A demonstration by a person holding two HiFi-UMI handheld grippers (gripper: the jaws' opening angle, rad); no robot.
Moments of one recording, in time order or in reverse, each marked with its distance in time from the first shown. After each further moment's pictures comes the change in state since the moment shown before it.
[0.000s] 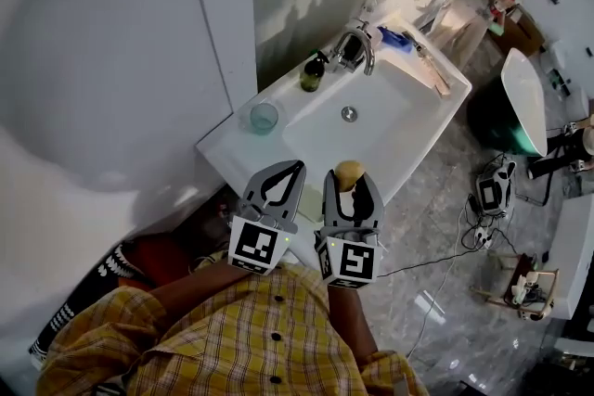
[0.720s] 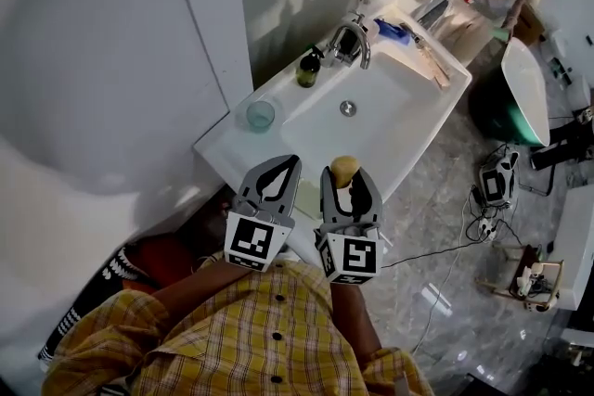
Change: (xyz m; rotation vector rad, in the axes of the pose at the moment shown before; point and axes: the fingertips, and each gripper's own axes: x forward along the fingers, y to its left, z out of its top) left arm 0.006 0.006 -0.003 -0.035 0.019 0.009; right arm 0.005 -0.001 -0.006 0.034 0.040 0.032
